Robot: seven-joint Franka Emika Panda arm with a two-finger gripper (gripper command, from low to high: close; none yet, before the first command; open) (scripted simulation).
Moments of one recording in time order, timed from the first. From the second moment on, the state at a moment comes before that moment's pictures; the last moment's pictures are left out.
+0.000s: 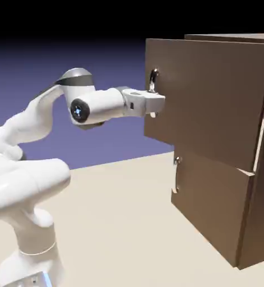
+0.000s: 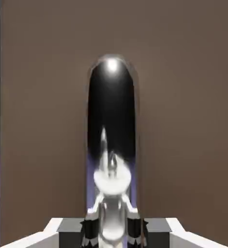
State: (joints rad) arm -1.15 -1.76 0.85 -2.90 2.41 1.76 -0.43
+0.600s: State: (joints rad) arm -1.53 -1.56 0.50 -3.00 2.16 0.98 -0.65
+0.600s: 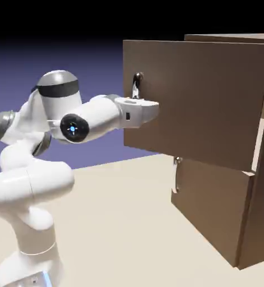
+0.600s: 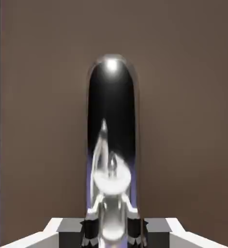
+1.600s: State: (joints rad) arm -2.00 -0.48 0.60 -2.32 1.13 0.47 -1.57
